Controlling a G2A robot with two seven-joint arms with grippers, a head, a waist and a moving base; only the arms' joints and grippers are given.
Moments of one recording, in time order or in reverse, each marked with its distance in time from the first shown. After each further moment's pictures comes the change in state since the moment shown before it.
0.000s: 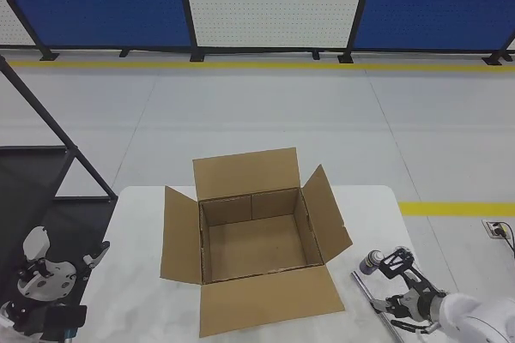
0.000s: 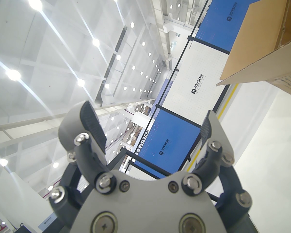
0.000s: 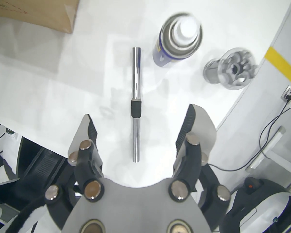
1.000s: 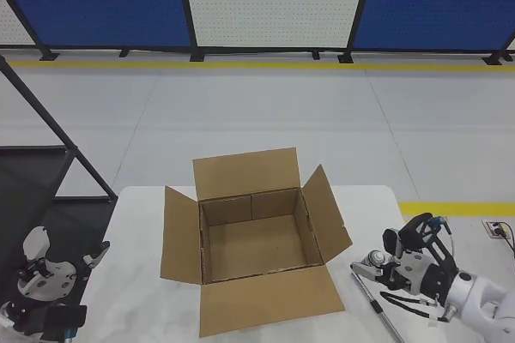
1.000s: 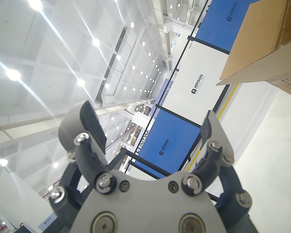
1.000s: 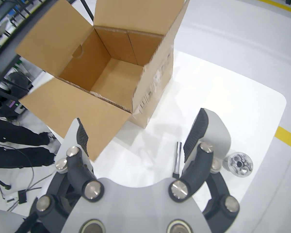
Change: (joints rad) left arm 0.000 0.000 0.000 0.000 0.000 0.000 0.000; right arm 0.120 0.010 0.025 -0.102 0.455 0.064 -0.199
